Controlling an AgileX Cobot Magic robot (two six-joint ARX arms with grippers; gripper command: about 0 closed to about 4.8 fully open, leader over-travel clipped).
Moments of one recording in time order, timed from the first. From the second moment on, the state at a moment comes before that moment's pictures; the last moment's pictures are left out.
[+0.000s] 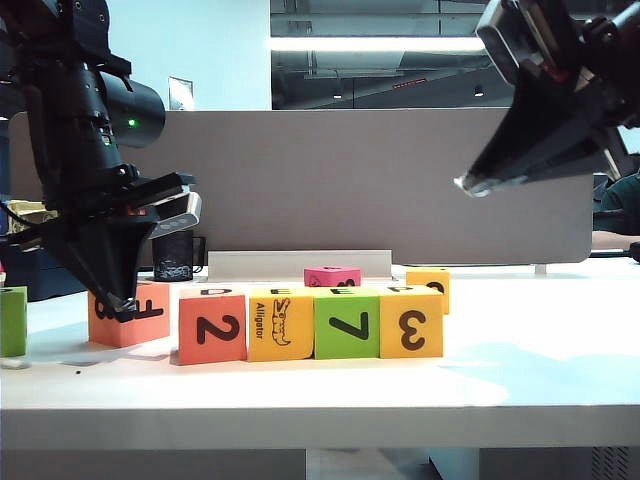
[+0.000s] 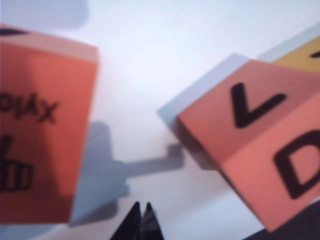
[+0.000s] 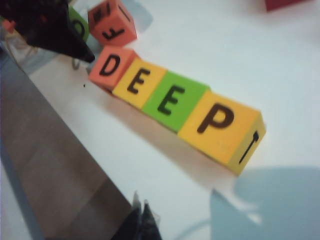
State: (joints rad) left arm -0.30 1.81 1.33 -0.99 0.28 0.03; right arm 0.29 1.19 0.74 -0.32 -0.66 0.01
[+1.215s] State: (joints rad) left arm -0.30 1.84 1.32 -0.88 0.49 0.04; right arm 0.29 1.19 0.74 -0.35 -0.67 0.01
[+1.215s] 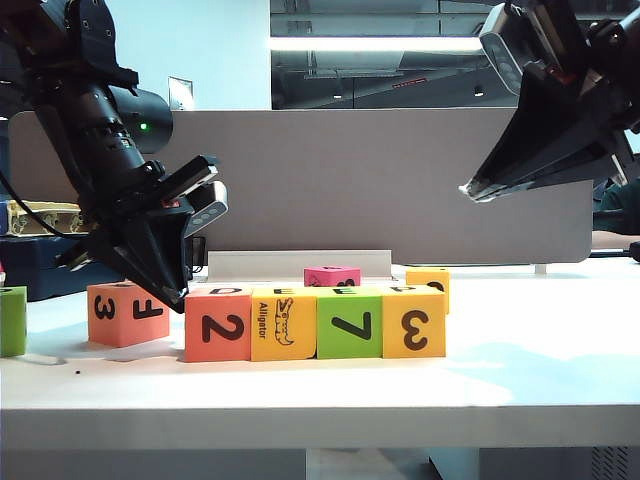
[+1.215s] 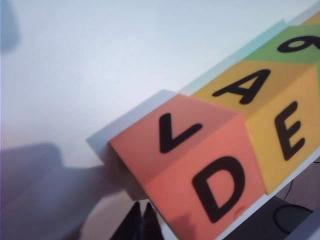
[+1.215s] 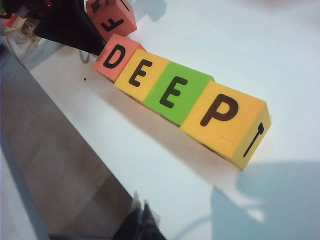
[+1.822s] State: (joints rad) left arm -0.30 1.59 1.35 -1.07 0.31 0.05; right arm 0.29 1.19 0.99 -0.50 -0.65 0.00
